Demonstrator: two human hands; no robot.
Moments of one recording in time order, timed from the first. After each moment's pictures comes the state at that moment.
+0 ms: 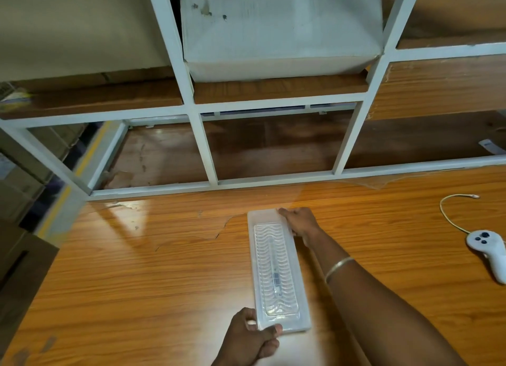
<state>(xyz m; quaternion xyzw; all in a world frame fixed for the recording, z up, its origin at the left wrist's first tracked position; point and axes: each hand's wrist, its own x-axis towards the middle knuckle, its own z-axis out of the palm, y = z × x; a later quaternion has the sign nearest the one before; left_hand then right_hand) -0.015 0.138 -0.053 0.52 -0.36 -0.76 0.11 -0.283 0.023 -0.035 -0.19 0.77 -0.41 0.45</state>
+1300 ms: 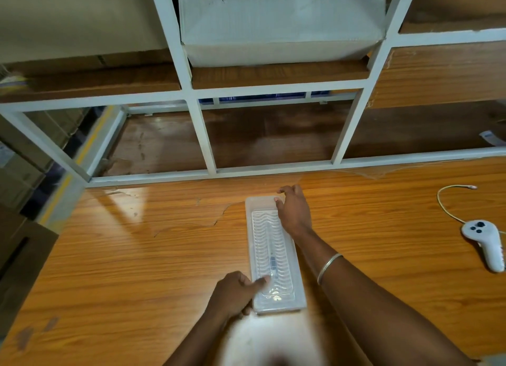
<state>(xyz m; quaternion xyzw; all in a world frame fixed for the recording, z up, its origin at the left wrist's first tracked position) -0.027 0.093 -0.024 0.60 -0.59 -0.55 -0.01 -0.255 0.032 -0.021 -0.45 0.83 -0.30 0.16</state>
